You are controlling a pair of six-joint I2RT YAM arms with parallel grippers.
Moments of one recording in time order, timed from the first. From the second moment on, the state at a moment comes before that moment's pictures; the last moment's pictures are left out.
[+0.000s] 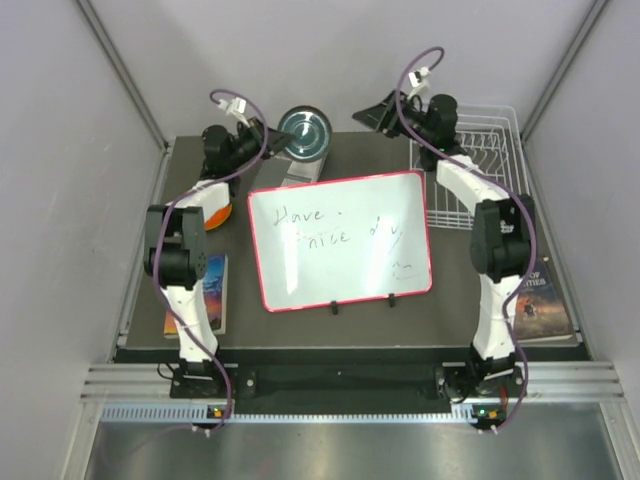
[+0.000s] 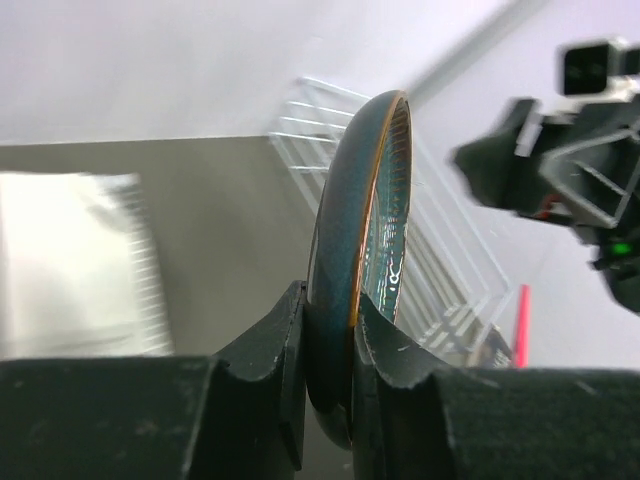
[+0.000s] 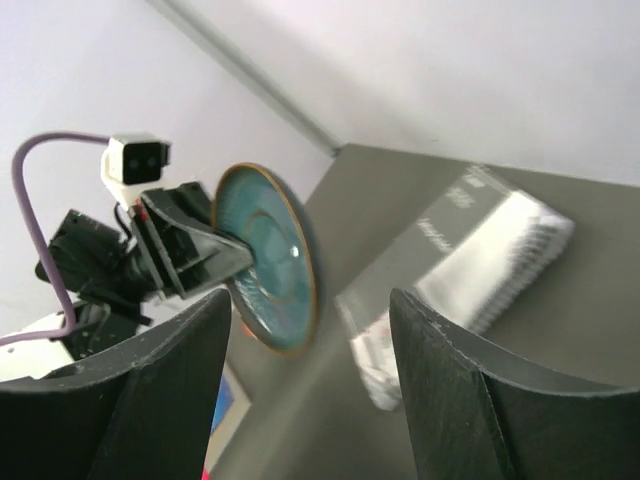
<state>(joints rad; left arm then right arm) -0.09 2.05 1.46 0.71 0.75 -0.81 0.25 2.11 1.75 0.45 -0.68 0.80</state>
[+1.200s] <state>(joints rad) 0.46 1.82 0.93 0.62 0.58 -0.72 0.01 1.73 1.28 0.37 -0.62 0.60</state>
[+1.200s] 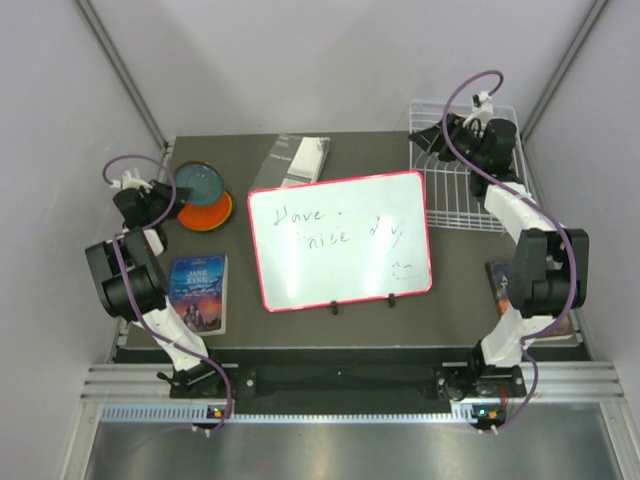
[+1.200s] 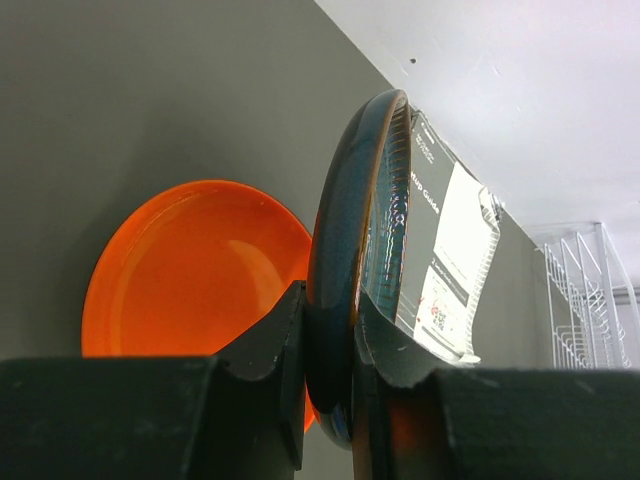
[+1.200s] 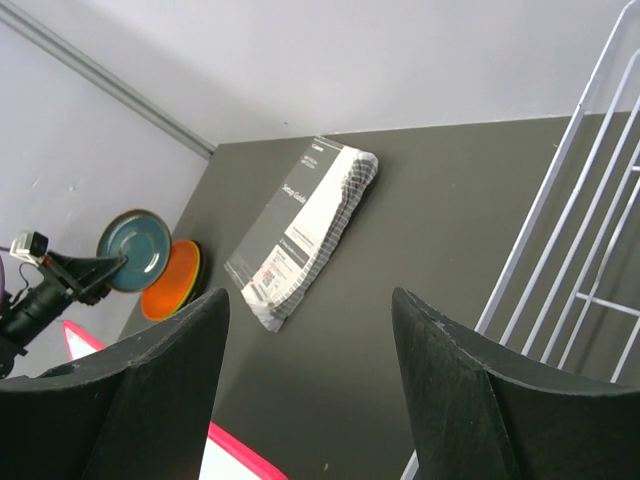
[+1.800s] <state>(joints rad) 0.46 1.84 0.89 0.52 0.49 -0.62 0.01 1.73 1.28 0.34 -0.61 0.58</state>
